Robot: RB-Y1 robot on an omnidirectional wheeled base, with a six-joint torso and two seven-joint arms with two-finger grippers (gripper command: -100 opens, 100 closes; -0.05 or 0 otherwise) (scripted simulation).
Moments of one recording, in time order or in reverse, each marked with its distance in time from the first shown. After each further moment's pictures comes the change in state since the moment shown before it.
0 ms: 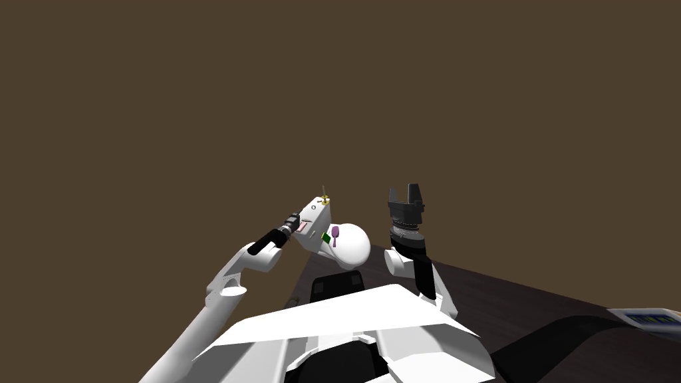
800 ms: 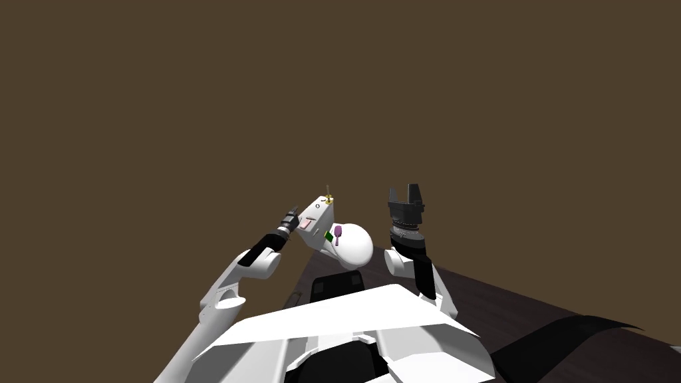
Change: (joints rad) left arm 0.078 -0.085 0.039 -0.044 -0.015 -0.211 0.000; right arm 0.000 0.000 0.000 0.000 0.000 0.000 0.000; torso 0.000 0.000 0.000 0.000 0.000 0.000
